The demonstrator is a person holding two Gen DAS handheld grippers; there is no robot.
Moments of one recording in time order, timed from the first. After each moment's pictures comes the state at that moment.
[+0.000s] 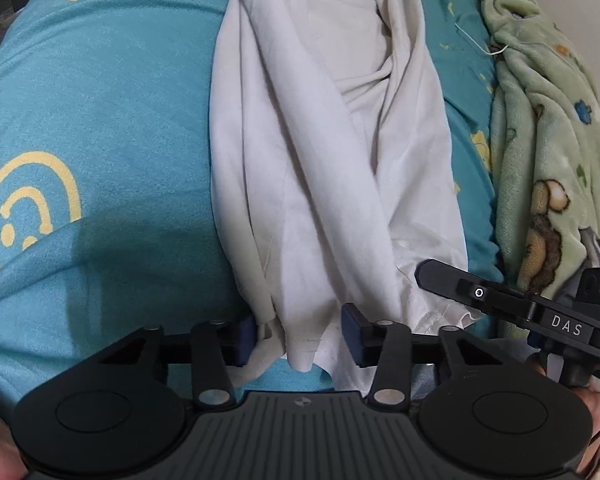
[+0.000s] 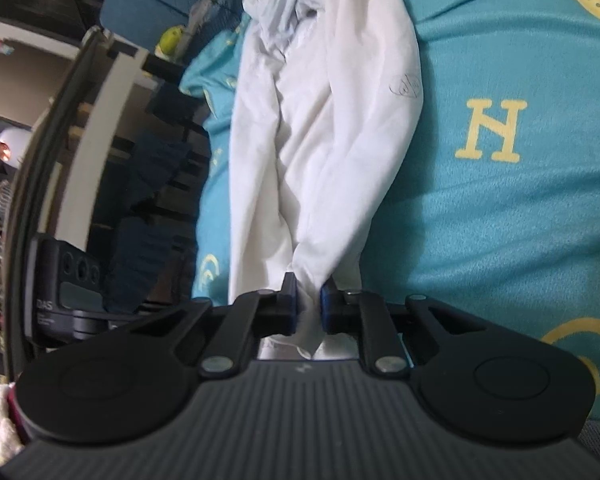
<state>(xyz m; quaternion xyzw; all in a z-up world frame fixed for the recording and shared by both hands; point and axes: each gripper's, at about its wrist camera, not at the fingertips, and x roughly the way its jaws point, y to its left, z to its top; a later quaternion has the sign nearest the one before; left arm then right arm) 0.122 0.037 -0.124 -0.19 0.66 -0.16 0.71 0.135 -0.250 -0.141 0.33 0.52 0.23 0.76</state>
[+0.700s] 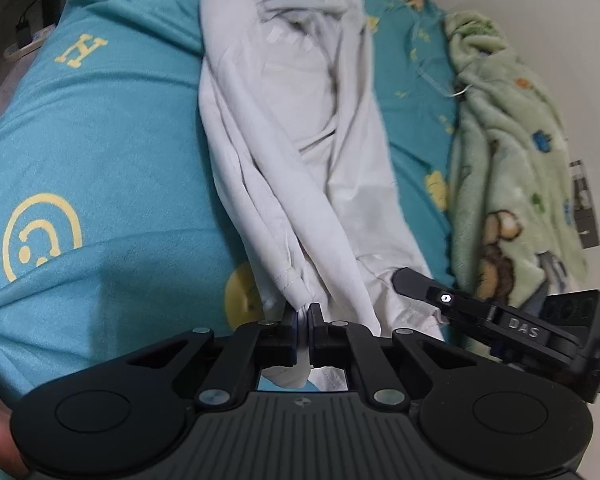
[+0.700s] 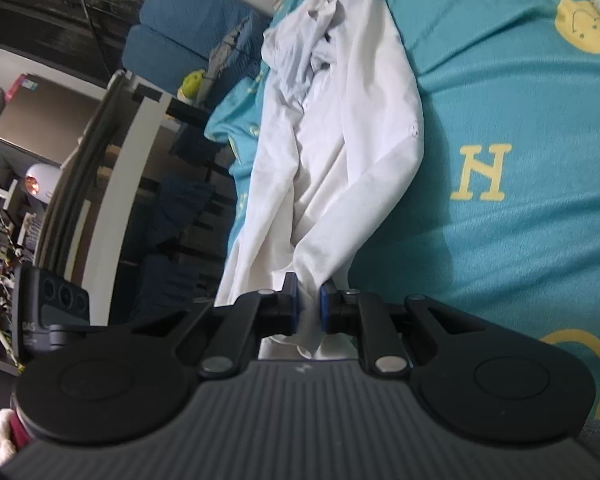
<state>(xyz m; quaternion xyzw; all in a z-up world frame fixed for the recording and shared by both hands) 0.102 0.056 -0.057 -0.22 0.59 -0.17 0.76 0.126 -0.272 -0.121 0.37 0.46 0.23 0.78</state>
